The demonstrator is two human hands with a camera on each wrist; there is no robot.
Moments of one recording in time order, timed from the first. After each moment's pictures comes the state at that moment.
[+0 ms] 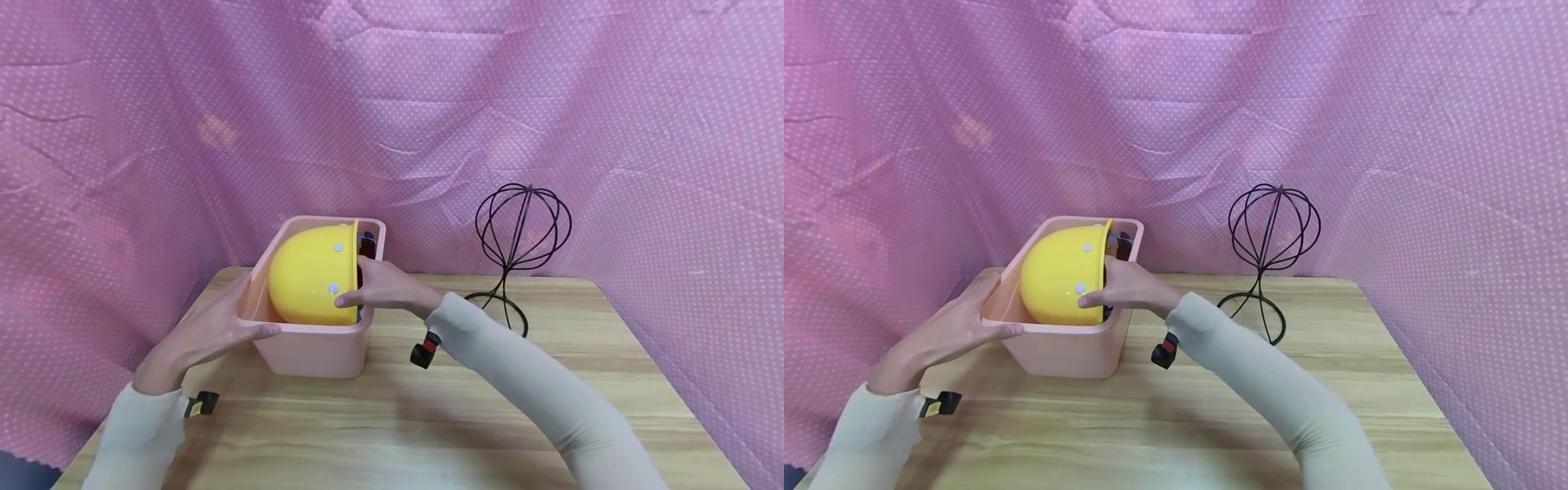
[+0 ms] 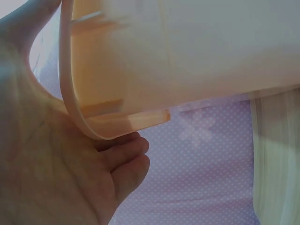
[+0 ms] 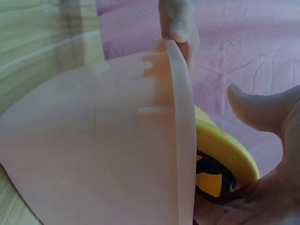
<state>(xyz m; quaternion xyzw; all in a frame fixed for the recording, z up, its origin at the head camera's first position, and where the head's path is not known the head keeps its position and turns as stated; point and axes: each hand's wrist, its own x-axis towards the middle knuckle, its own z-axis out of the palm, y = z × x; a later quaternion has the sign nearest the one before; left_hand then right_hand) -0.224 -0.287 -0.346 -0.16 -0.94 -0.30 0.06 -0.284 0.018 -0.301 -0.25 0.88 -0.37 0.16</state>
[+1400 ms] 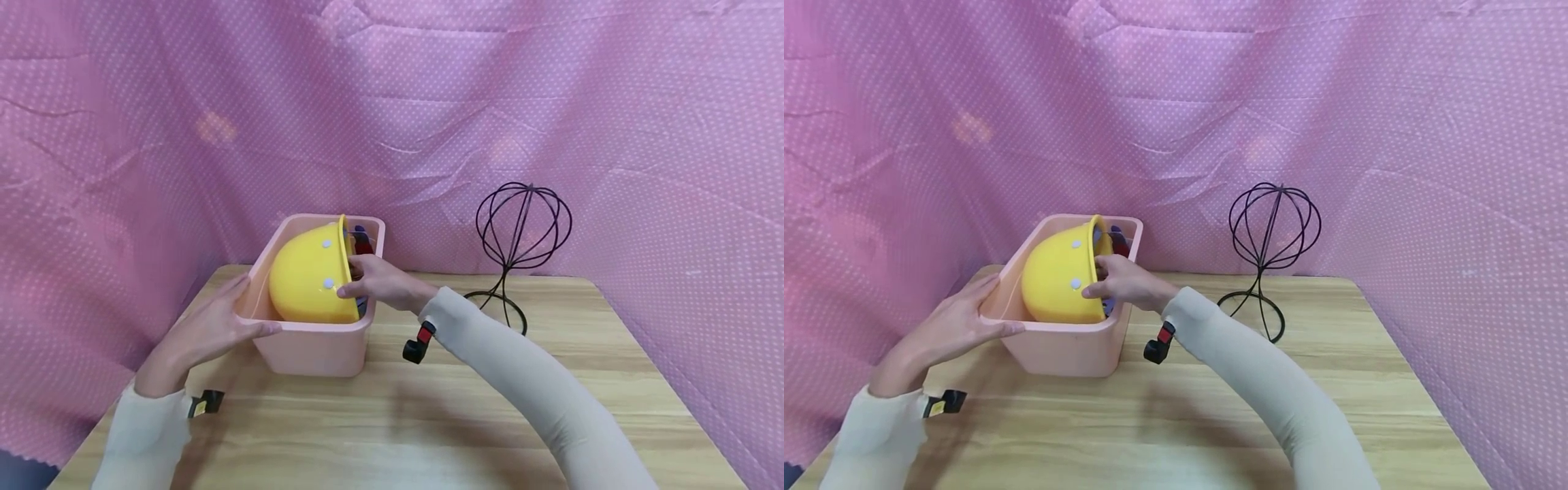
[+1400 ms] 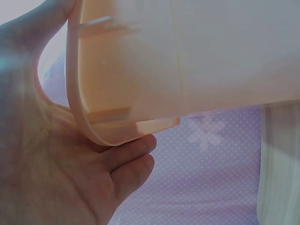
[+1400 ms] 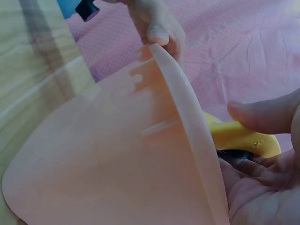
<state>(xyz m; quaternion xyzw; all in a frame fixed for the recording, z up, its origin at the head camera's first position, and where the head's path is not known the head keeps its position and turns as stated) -0.223 -0.287 -0.345 -0.10 -0.96 -0.25 0.04 -0.309 0.014 -0.316 -0.27 0.77 -0.52 0.25</state>
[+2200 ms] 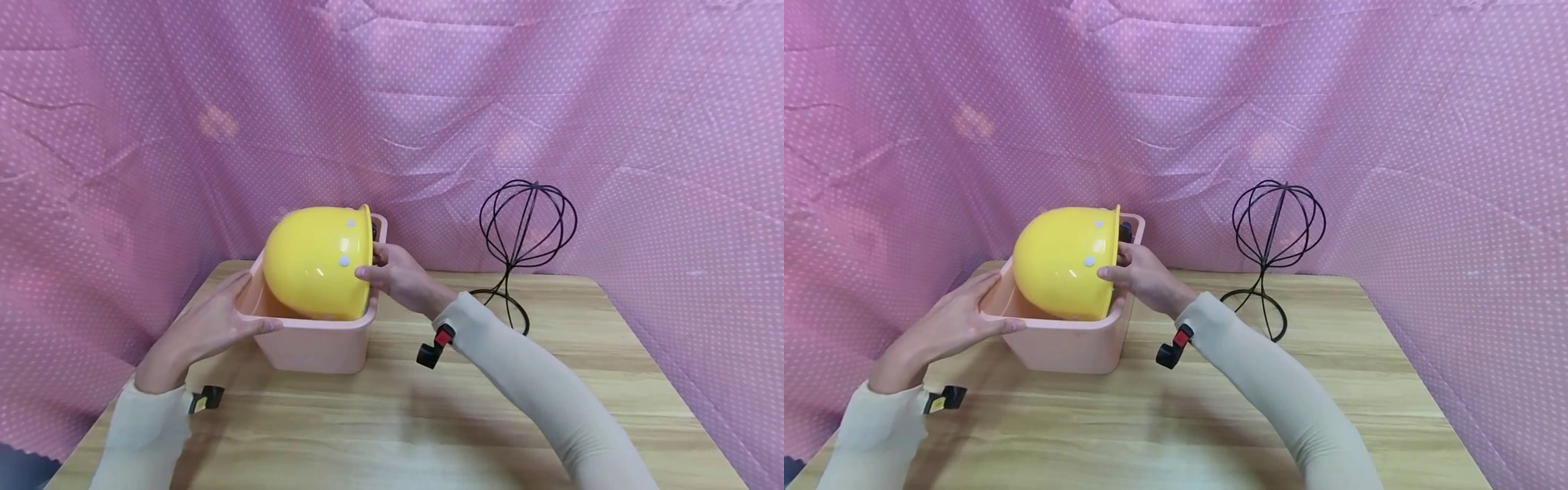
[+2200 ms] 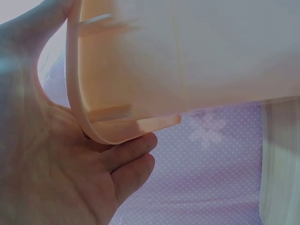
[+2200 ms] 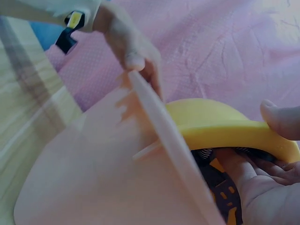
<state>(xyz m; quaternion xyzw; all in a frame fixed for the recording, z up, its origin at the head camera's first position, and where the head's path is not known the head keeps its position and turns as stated) -0.221 -0.285 -0.342 -0.10 -0.97 -0.23 0.05 -0.299 0.040 -0.317 -0.28 0.62 -0.69 0.24</state>
